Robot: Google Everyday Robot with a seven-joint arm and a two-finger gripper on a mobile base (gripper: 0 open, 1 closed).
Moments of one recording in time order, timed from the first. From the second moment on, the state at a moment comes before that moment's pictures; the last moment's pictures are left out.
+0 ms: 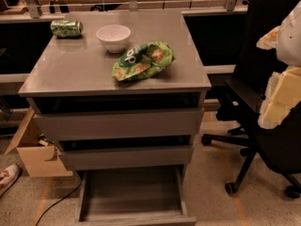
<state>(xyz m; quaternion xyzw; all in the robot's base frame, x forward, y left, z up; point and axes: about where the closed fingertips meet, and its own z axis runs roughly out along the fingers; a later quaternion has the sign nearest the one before) 0.438 -0.216 0.979 -0.60 0.78 -0.04 0.16</state>
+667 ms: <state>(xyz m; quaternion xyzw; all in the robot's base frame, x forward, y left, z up) 0.465 -0.203 0.980 -0.61 0.77 -0.03 0.19</state>
